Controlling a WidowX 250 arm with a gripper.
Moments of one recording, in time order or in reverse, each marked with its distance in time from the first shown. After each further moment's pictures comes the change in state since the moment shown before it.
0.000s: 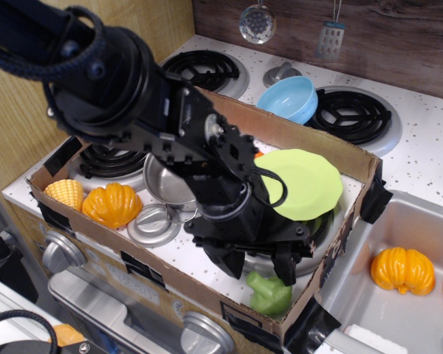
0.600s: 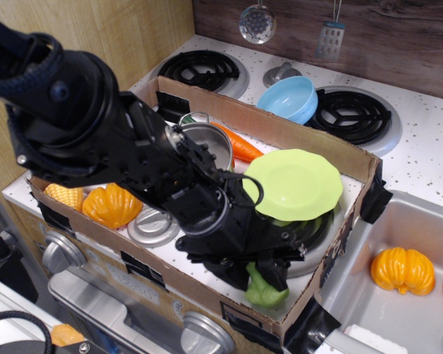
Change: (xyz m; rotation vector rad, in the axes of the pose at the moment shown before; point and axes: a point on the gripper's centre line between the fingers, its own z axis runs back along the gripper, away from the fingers) arm -0.008 0.003 -0.001 -0.099 -0.031 0.047
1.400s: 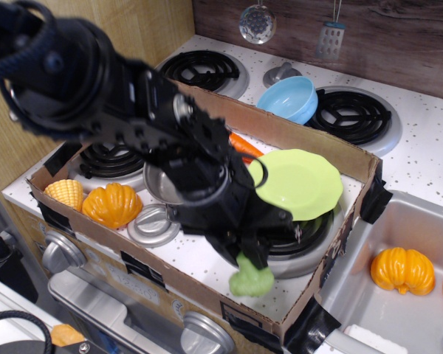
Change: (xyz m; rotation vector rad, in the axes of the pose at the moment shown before) arm 0.016 -0.001 0.020 0.080 0.014 -0.088
